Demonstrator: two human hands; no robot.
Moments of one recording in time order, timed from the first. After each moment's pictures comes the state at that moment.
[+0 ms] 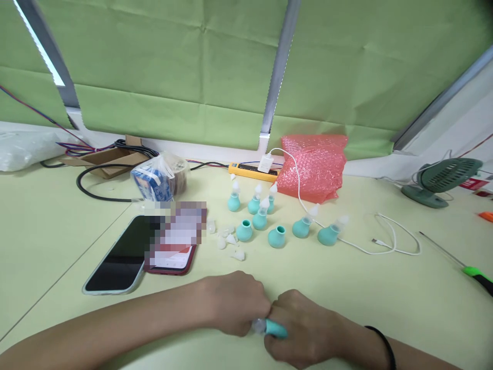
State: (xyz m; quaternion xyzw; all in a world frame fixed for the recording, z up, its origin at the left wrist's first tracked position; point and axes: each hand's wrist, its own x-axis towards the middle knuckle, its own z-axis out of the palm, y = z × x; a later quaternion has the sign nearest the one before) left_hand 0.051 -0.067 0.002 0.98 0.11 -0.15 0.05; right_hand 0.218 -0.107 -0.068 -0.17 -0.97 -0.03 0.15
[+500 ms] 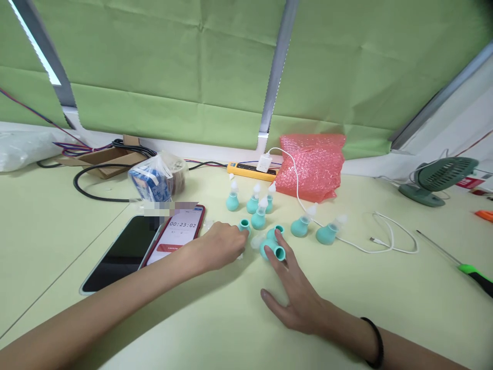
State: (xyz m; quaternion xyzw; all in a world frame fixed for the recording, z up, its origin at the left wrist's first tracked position) left_hand 0.031 -0.020 0.000 0.94 0.32 -0.04 -0.10; right_hand 0.214 -0.094 -0.063 -0.41 -0.87 0.04 0.28
